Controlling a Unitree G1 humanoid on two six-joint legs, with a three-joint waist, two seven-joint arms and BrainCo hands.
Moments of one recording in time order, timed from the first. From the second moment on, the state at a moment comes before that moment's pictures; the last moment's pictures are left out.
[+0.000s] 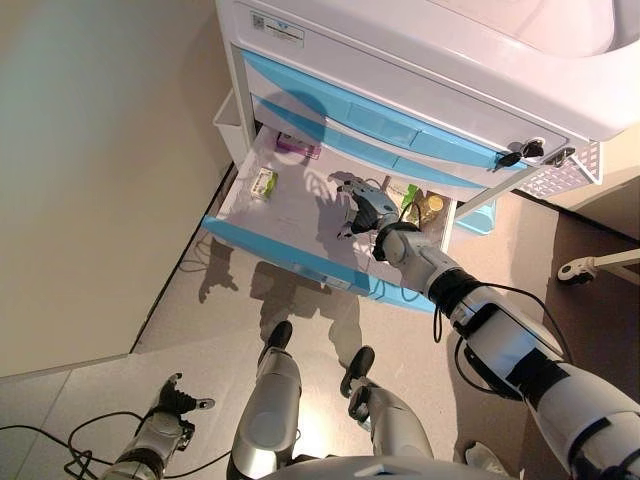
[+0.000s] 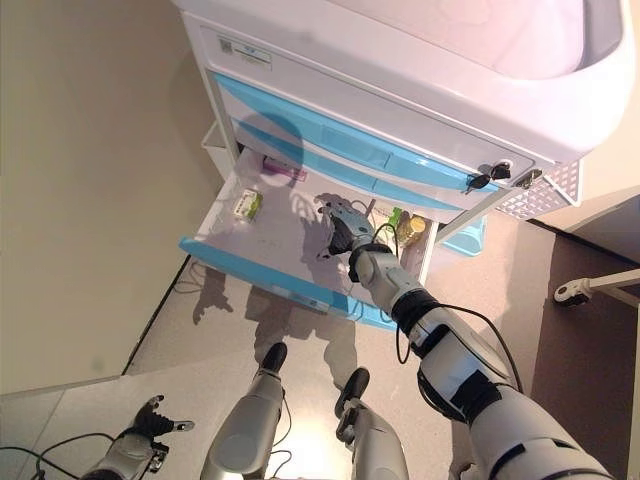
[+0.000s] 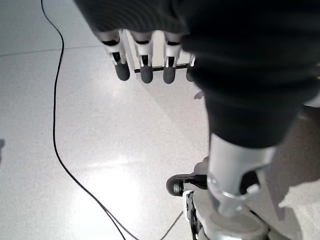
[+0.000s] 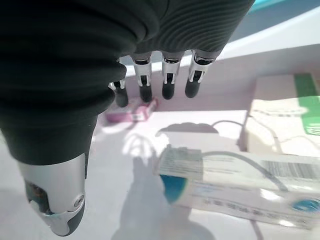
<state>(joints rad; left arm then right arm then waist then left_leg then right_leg) -0.10 0.44 -0.22 1.19 0.06 -0.05 0.21 -0.92 -0.24 0.68 0.96 -0.45 0.01 -0.23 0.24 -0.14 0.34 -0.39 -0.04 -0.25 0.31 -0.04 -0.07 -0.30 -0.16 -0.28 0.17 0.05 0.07</state>
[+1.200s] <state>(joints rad) -0.11 0.43 -0.26 1.20 0.05 -0.06 0.21 -0.95 -0.23 0.68 1.16 -0.55 0.05 -0.25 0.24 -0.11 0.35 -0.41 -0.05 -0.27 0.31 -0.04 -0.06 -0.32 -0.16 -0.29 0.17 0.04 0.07</state>
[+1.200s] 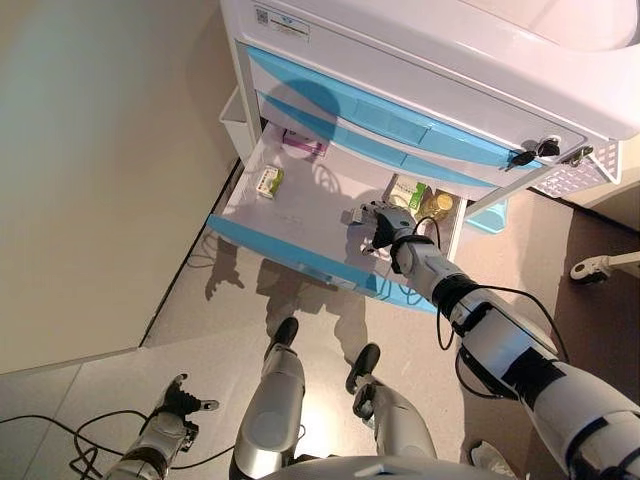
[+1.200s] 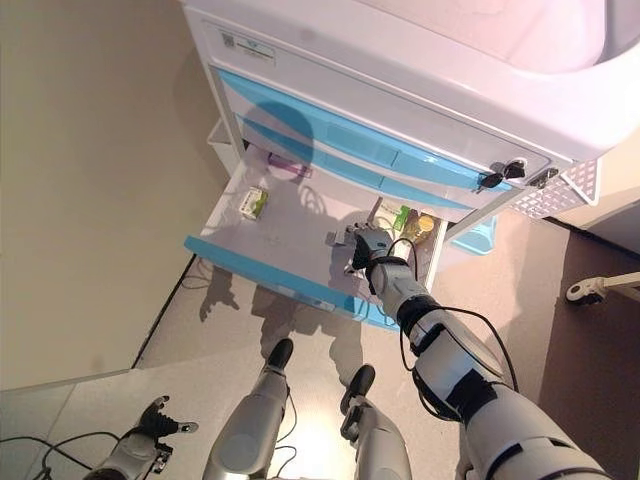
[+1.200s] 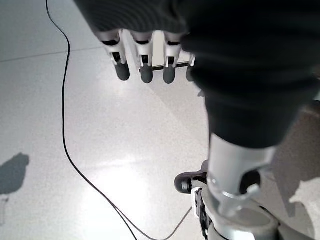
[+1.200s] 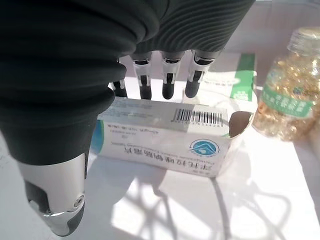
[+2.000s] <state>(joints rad) -0.13 0.40 -0.28 1.20 0.04 -0.06 0.21 -0.98 -0.25 0.68 1.20 -0.55 0.07 -0.30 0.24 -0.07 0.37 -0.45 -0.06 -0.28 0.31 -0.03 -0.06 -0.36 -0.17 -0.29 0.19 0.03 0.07</state>
